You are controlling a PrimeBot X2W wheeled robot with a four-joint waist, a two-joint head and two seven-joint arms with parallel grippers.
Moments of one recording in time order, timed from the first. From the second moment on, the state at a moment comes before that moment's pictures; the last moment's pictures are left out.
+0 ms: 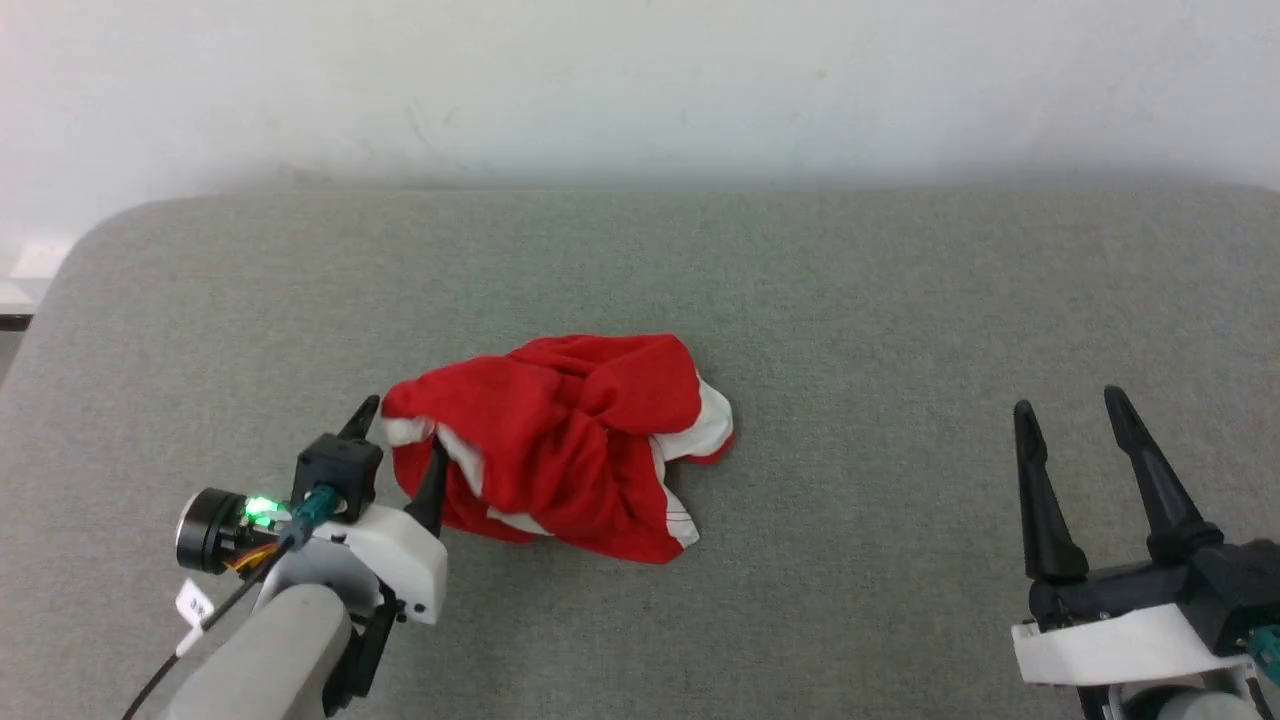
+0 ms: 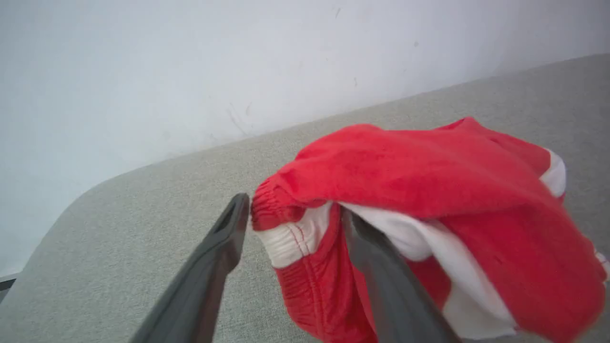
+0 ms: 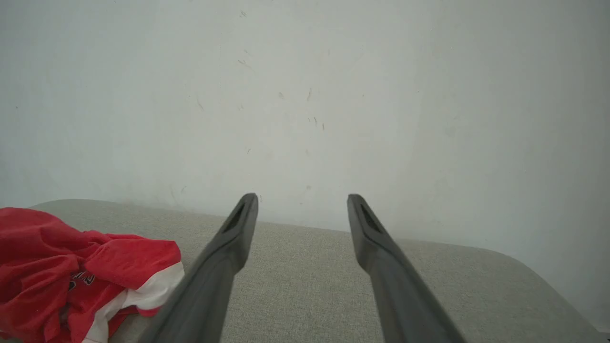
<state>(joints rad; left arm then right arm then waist) -0.45 0.48 -0.77 0.53 -0.61 0.22 -0.26 0.07 -0.05 -0.04 -0.12 0.04 0.13 -0.26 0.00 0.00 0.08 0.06</state>
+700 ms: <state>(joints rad) -0.06 0.41 -0.34 -0.02 -0.19 0.45 -0.26 -0.36 -0.34 0.52 0.11 0.14 0.13 -0.25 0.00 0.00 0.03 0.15</state>
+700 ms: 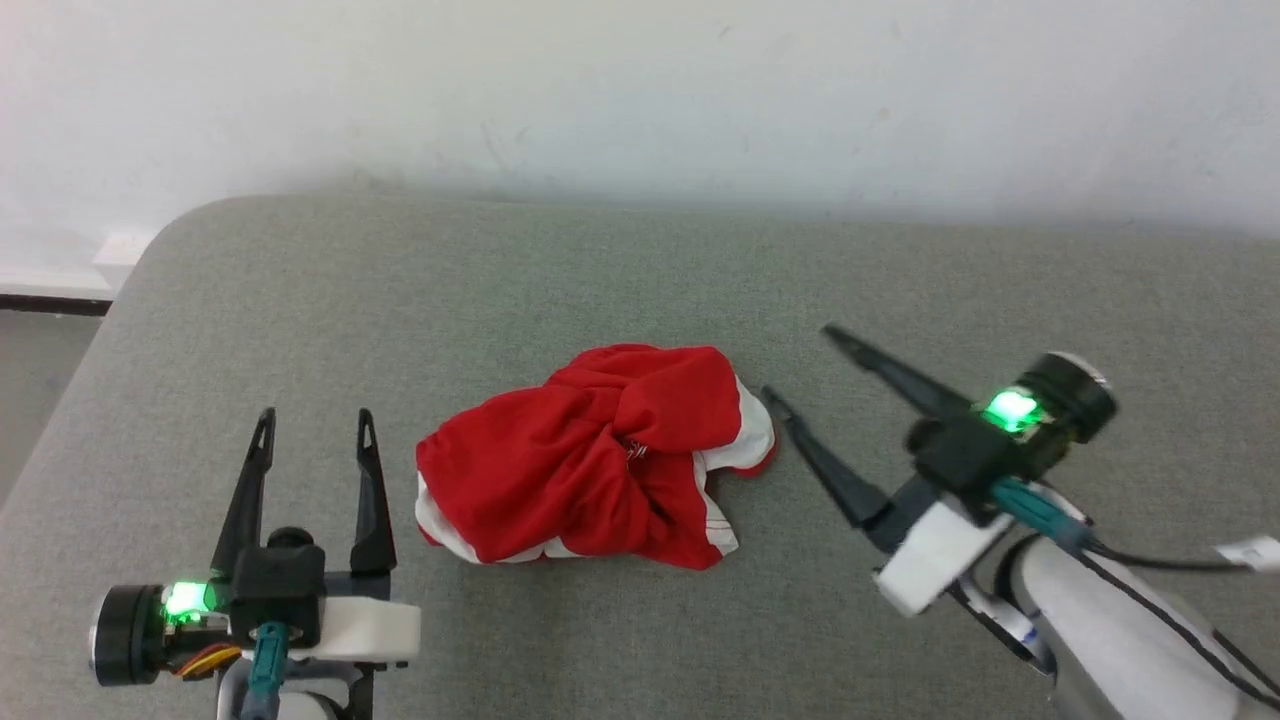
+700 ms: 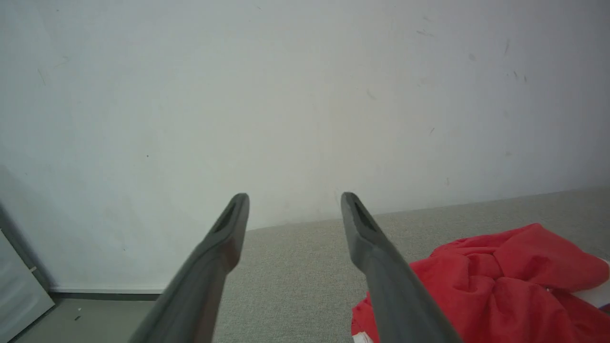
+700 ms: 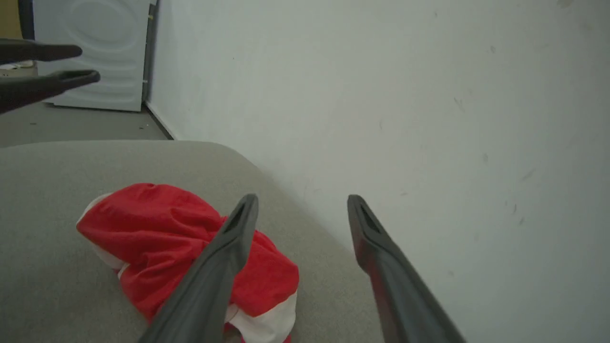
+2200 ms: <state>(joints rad) -0.08 0.17 -0.17 0.00 -0.03 0.29 -0.26 -0.87 -0.52 1.26 0.41 0.75 0.13 0.15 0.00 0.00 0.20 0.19</state>
